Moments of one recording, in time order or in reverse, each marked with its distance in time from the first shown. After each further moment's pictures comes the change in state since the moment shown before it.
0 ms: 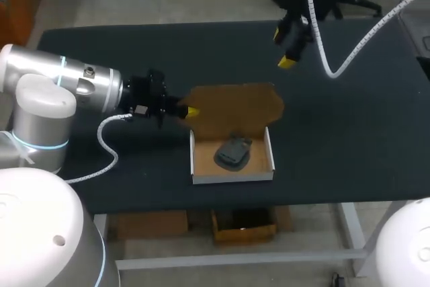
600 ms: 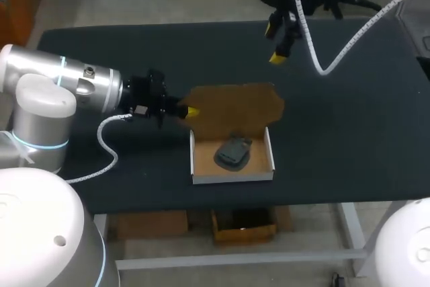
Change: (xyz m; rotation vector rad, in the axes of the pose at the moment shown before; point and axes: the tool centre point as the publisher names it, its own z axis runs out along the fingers) left arm 0.000 0.000 0.000 0.000 0.000 0.000; right arm -0.011 0.020 -0.001 0.057 -0.055 -0.035
